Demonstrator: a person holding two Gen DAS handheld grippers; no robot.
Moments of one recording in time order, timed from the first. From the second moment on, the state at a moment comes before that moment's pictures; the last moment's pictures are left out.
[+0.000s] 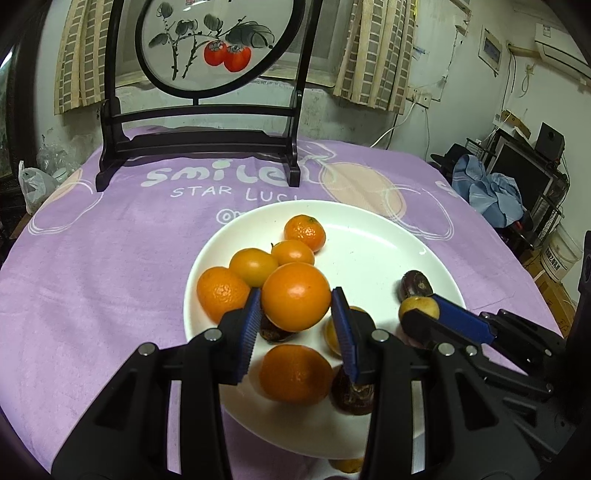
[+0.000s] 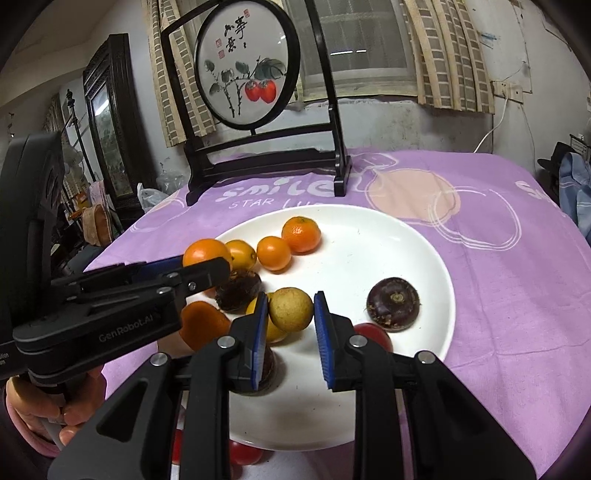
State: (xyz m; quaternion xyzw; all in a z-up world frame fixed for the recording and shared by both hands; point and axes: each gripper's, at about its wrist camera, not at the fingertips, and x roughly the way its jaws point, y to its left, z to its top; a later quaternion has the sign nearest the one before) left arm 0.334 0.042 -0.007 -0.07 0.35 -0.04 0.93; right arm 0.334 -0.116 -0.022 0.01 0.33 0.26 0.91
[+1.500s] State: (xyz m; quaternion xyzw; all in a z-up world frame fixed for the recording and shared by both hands) left arm 0.230 0.083 -0.007 -0.05 0.32 0.04 0.94; right arm 0.238 -0.110 -0.048 -0.03 0.43 0.32 0.84
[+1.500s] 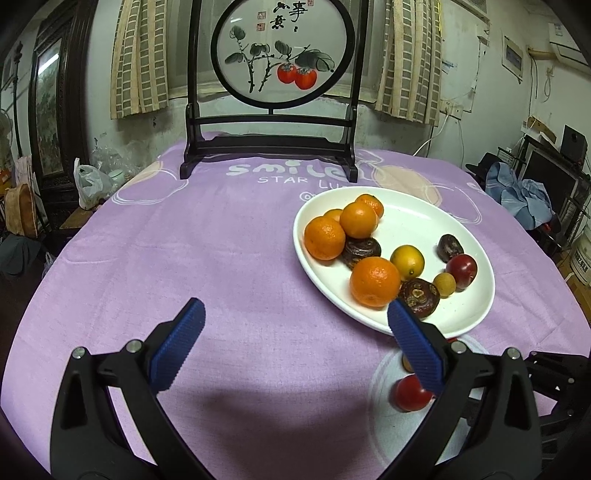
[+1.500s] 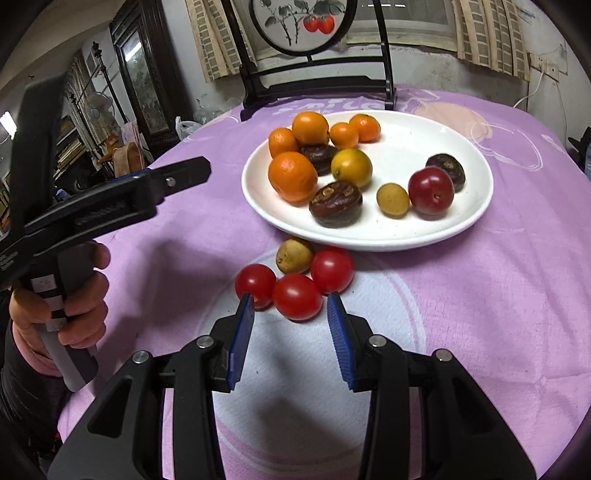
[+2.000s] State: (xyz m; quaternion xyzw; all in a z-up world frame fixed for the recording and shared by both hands) left arm 0.228 0.081 -0.007 -0.04 0.32 0.05 0.94; right arm 0.250 -0.110 -0.058 0.00 0.44 0.32 0.84
